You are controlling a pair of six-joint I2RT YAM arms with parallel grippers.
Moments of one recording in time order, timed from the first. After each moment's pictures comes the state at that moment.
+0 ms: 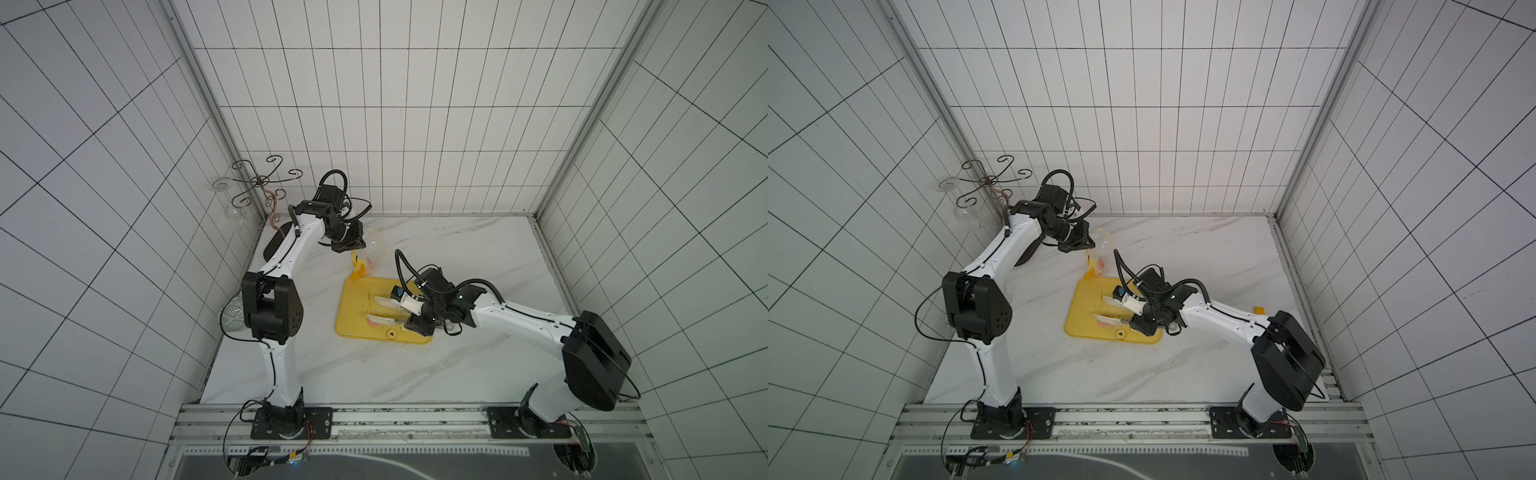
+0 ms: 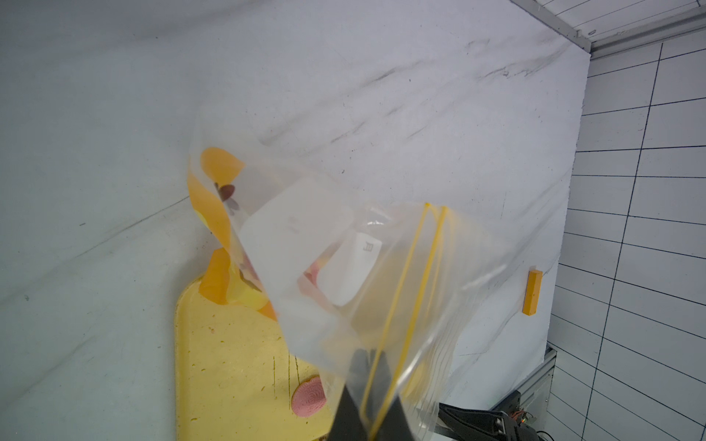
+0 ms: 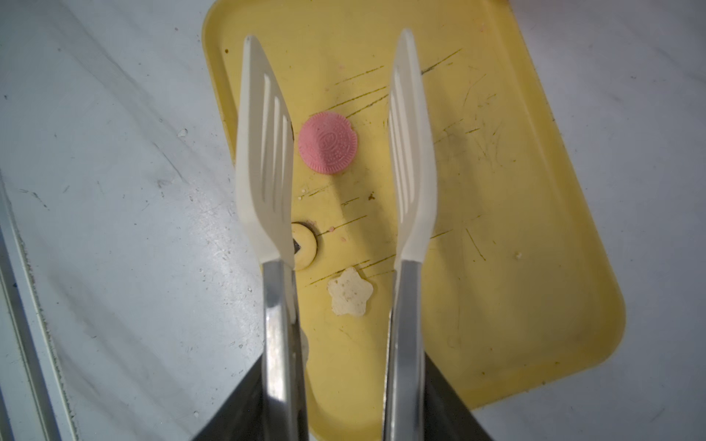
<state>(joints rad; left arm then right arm) -0.20 1.99 1.94 -1.08 0.49 -0.39 0.83 1.58 1.04 -0.48 -0.15 -0.32</state>
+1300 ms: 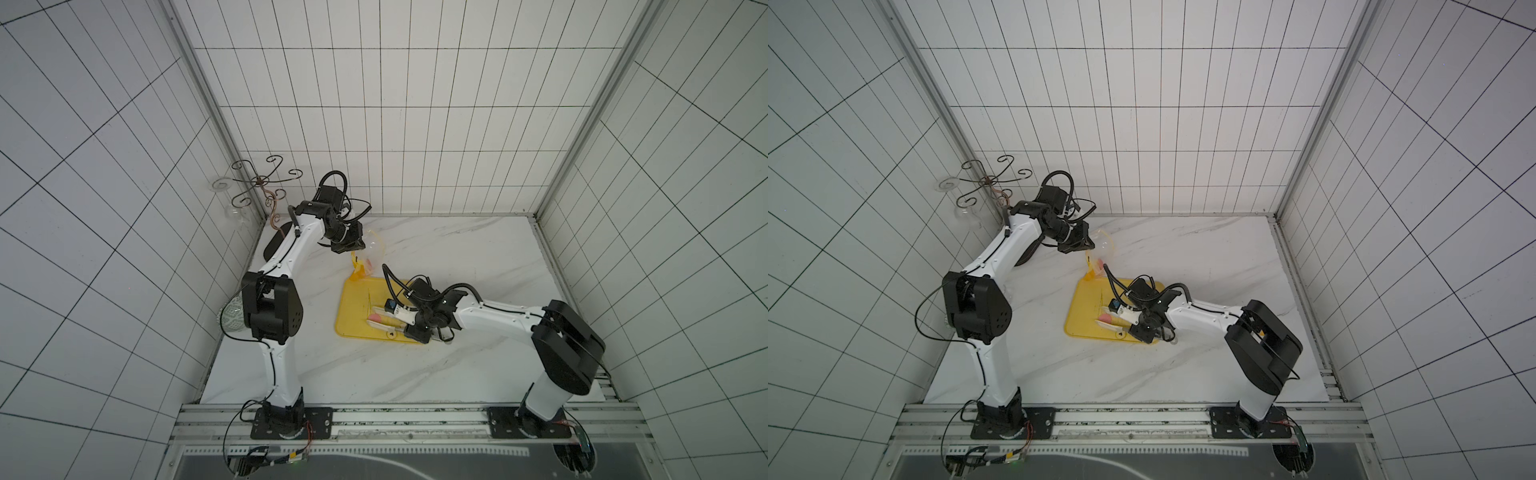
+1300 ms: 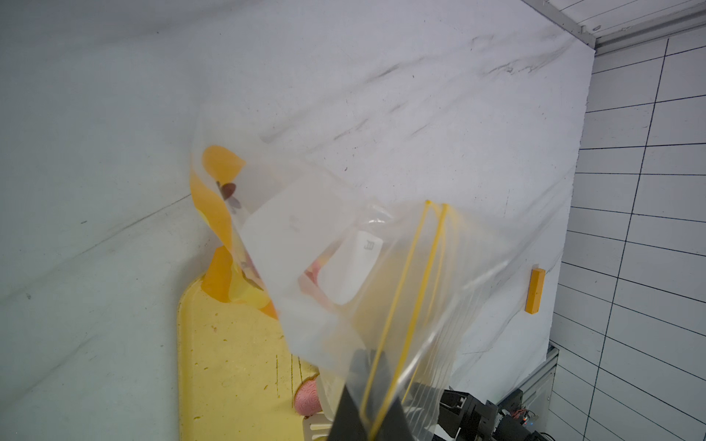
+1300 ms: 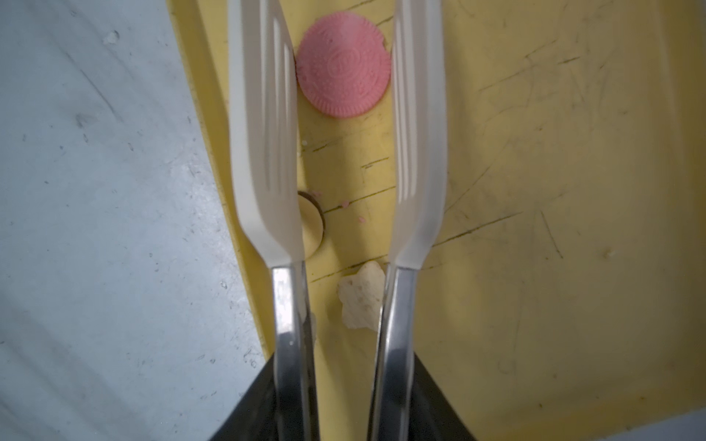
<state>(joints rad) -0.20 1.99 1.93 -1.08 0.49 -0.38 0.88 1.70 1.04 -0.49 -0.08 -0.35</state>
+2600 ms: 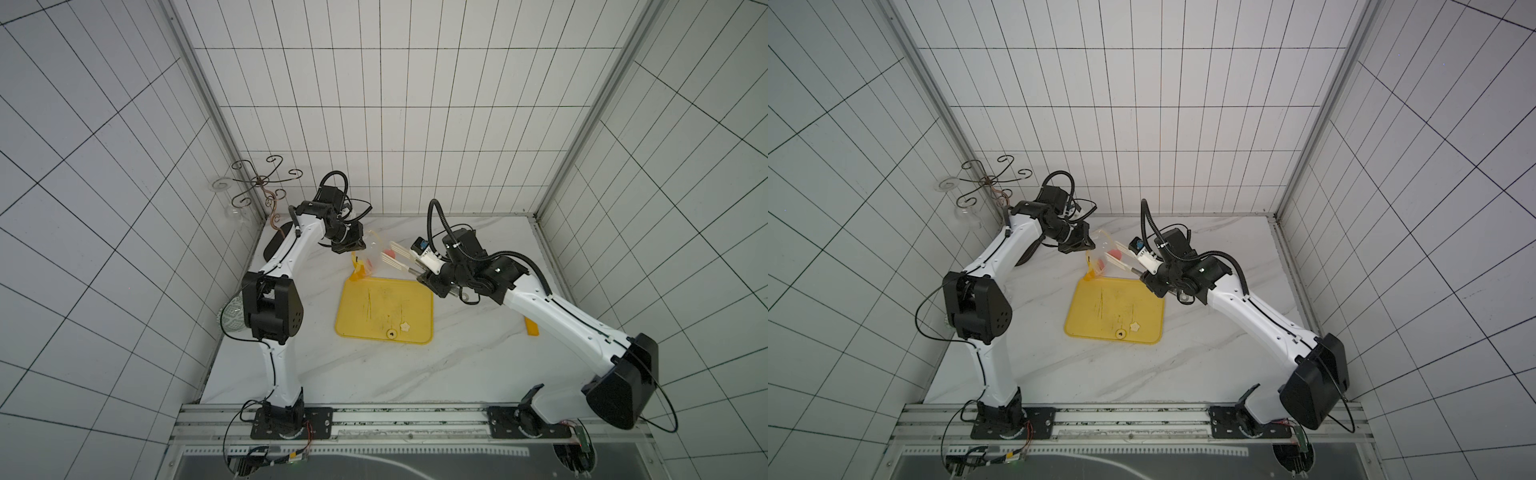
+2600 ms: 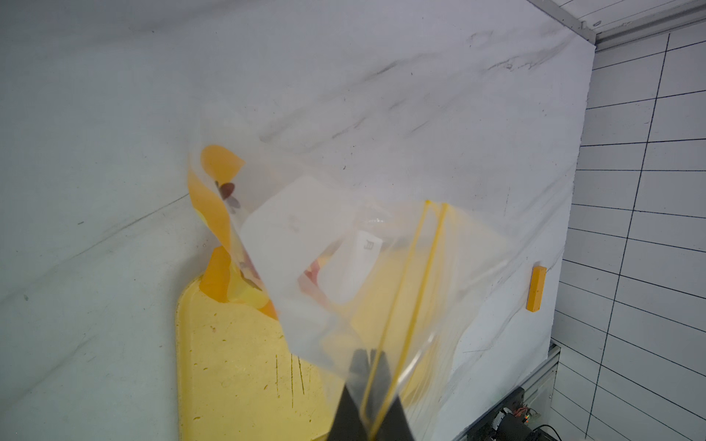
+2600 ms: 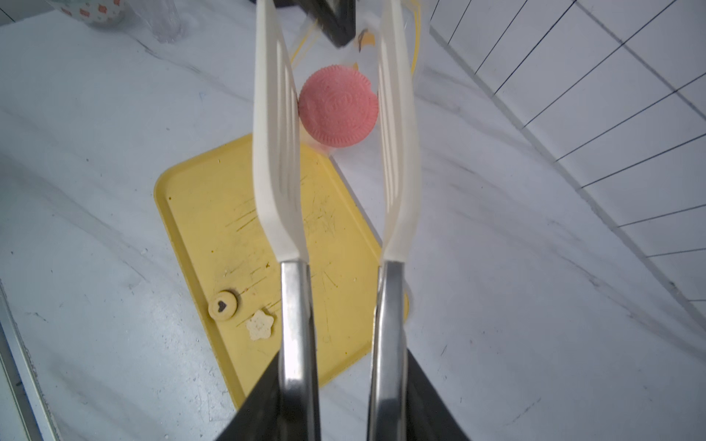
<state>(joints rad) -0.21 1.99 1.93 -1.08 0.49 -0.37 0.69 1.45 1.36 -0.64 -0.09 -0.29</state>
